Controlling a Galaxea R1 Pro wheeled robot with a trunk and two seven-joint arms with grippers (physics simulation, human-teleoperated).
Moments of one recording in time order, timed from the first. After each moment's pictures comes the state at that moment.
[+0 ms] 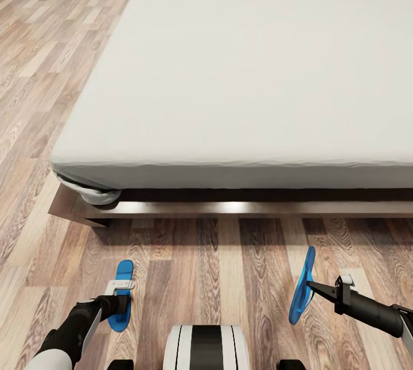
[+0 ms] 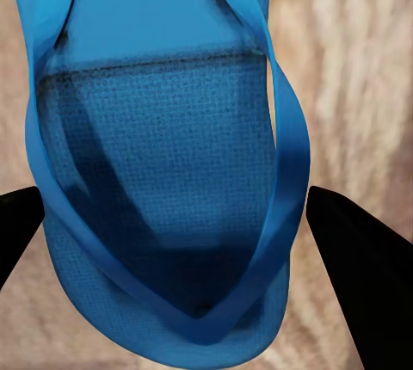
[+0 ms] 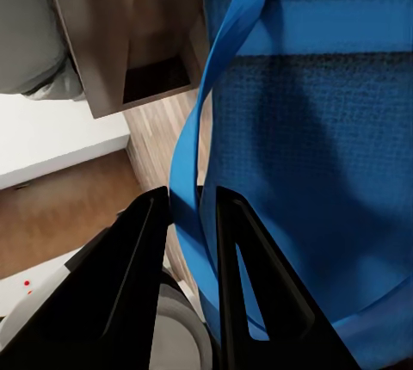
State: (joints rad) left arm -0.52 0.08 0.29 -0.57 -0.27 0.33 -0.27; right arm -0.39 -0.37 -0.41 -0.78 -0.12 0.87 1.56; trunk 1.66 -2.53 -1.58
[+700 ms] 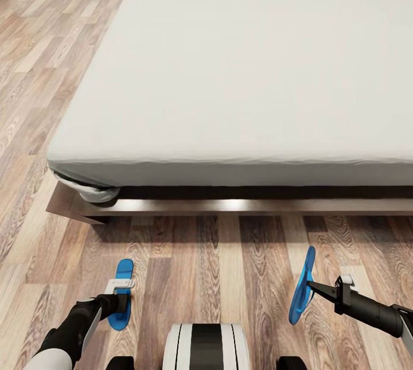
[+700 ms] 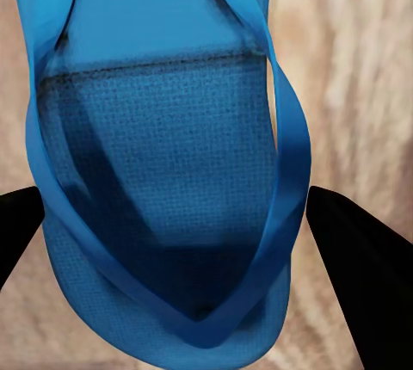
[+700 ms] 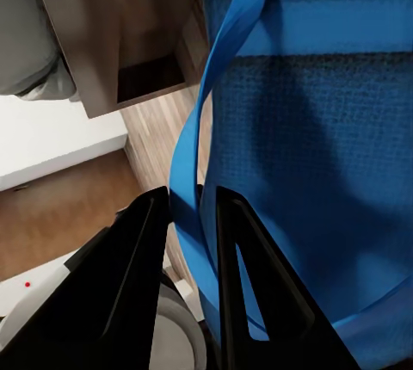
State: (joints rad) left arm -0.52 0.08 0.29 -0.58 -0.27 0.33 -0.27; right arm -0.39 -0.37 -0.41 -0.78 -0.12 0.87 1.56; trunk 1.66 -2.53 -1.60
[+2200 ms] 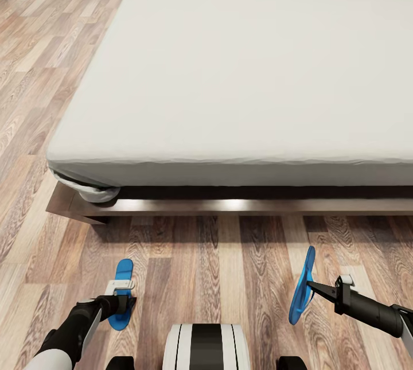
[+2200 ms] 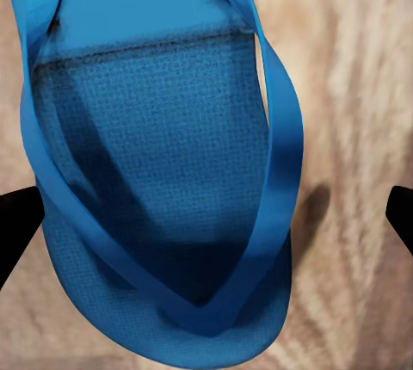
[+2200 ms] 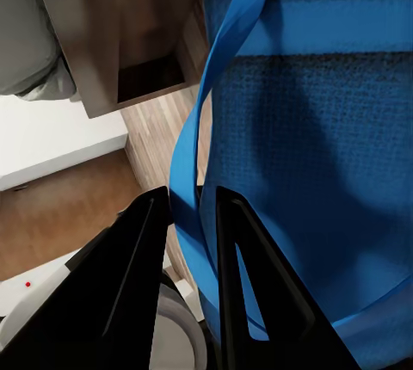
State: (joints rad) left arm -0.52 0.08 0.29 -0.57 -0.27 0.33 -0.27; right arm -0.39 -0.37 -0.41 -0.78 -0.12 0.87 1.56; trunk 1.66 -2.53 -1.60
